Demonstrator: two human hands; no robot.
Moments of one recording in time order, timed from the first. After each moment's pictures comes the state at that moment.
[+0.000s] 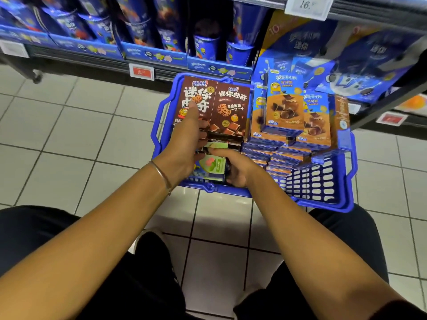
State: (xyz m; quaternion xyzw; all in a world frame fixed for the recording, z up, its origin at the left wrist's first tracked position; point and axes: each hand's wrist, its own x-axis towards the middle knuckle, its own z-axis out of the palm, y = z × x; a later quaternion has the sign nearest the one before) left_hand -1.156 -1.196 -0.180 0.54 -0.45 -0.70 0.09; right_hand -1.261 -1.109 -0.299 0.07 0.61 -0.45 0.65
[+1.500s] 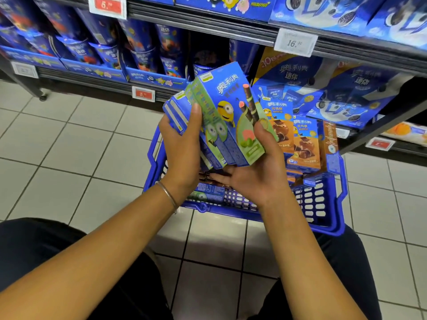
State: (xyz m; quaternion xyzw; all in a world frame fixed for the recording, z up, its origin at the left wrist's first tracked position) left_hand -1.176 -1.189 -0.178 0.43 -0.44 -0.67 0.41; right_hand -1.266 -1.080 -0.177 0.01 0.36 -0.69 0.62
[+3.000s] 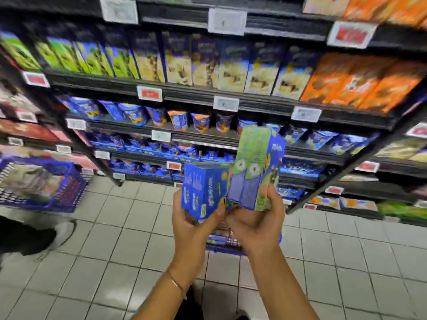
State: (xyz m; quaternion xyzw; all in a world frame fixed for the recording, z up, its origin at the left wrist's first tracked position) left_hand -1.063 -1.130 0.353 0.32 -0.46 -0.72 0.41; right_hand -1.181 -1.068 0.363 0.04 0.20 -0.83 0.52
